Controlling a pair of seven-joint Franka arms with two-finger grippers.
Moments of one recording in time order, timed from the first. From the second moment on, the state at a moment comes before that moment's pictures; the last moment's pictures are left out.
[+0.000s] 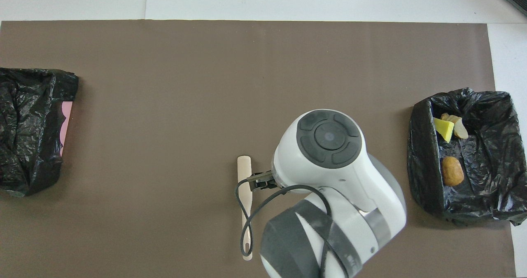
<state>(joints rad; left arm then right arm) 0.05 0.17 0.53 -1.66 0.48 2.16 1.77 0.49 0.08 0.09 -1.73 0.13 1.73 0.36</state>
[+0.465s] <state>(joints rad) -0.04 0.16 0.52 -1.68 0.75 2.08 1.56 0.19 0.07 0.09 -1.61 0.12 1.65 0.04</state>
